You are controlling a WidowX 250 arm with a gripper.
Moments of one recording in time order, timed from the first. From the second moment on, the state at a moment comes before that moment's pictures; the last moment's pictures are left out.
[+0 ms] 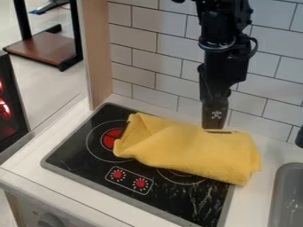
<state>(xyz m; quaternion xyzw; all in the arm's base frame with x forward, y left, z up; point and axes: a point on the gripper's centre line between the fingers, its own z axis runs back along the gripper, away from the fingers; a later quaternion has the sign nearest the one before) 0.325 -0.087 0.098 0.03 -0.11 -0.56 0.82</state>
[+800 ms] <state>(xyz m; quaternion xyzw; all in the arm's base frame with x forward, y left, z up) 0.306 -0.025 0.097 0.01 -0.08 -0.37 0.92</state>
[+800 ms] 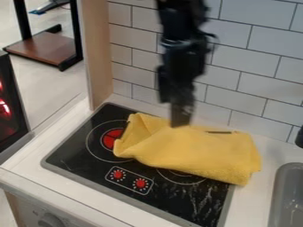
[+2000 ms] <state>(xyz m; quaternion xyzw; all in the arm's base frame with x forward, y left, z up) 0.320 0.064 0.037 0.03 -0.06 -0.14 0.99</state>
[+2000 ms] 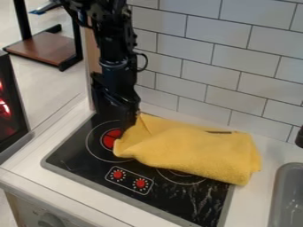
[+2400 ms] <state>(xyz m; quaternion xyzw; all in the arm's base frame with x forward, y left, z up) 0.325 0.066 0.019 0.04 -0.04 -0.11 0.99</state>
